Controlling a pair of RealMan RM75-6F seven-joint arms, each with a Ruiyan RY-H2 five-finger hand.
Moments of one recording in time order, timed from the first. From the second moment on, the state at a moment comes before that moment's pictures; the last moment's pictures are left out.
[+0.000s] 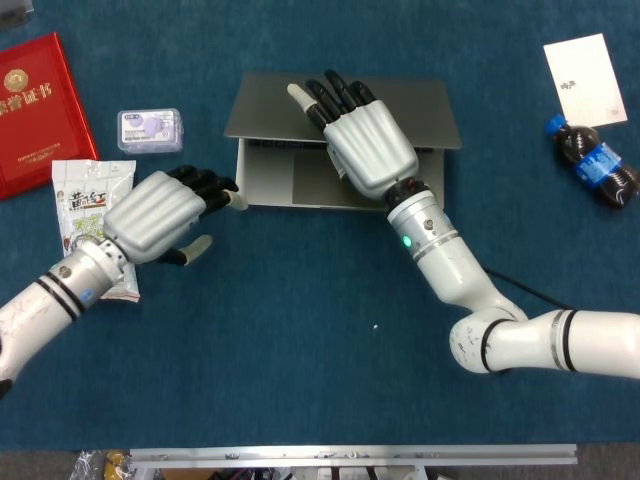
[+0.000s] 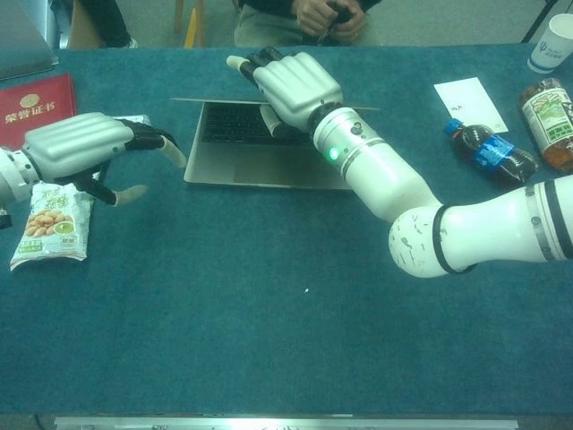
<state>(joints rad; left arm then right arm) -0.64 -1.28 0.01 -1.47 1.71 0.94 -0.18 0.99 -1.89 0.30 -1.32 -0.95 1.04 -0.74</state>
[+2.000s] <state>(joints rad) -0.75 -1.50 0.08 -1.26 1.59 0.82 -0.19 1.01 -1.81 0.36 -1.33 -0.92 1.06 -0.73</state>
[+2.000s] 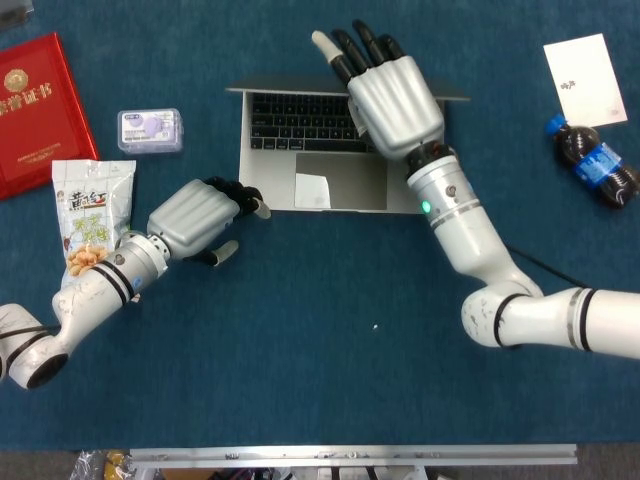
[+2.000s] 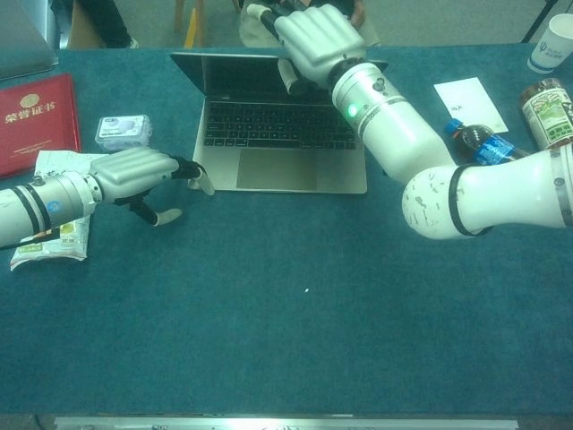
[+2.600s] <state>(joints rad) -0.76 -1.49 0.08 -1.27 1.58 0.81 -0.18 1.07 -1.78 0.41 -1.22 -0.86 1.02 -0.71</state>
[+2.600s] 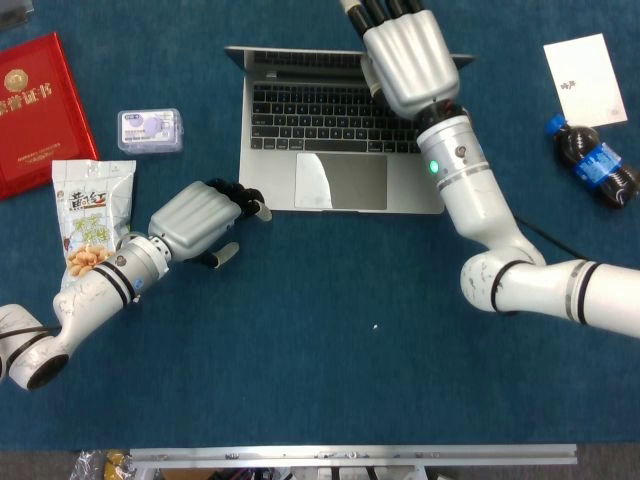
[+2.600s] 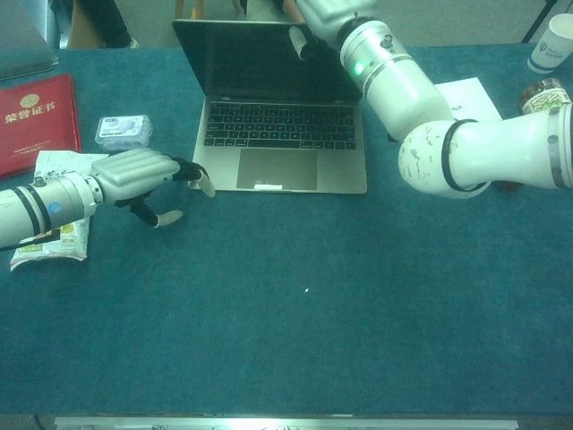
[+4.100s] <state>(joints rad) -0.77 -1.50 0.09 -1.28 1.55 0.78 -0.13 1.14 -1.80 0.47 -0.83 -0.78 0.94 -0.60</state>
